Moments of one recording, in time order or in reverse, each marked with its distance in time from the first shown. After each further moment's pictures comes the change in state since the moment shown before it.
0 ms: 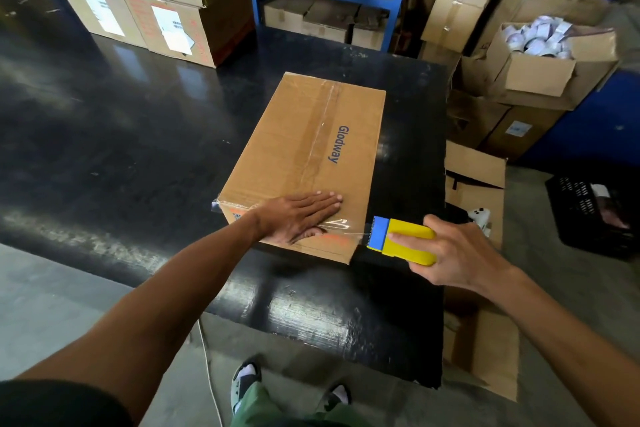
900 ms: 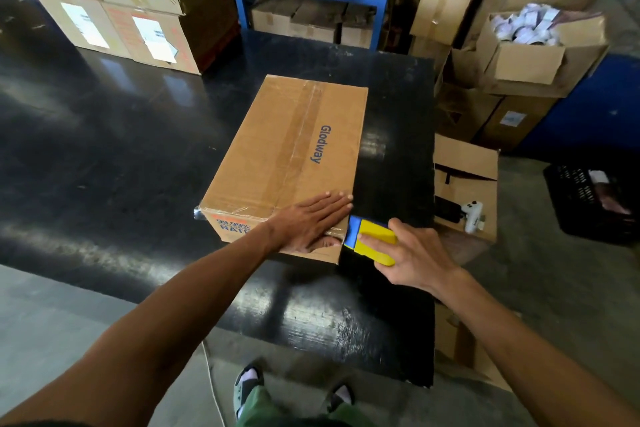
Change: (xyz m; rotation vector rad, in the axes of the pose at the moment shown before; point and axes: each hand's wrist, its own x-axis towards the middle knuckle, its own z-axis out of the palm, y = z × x) left_hand 0.053 0.034 0.005 -0.094 -0.033 -0.084; right_hand 0.007 -0.009 0.038 -0.070 0.033 0.037
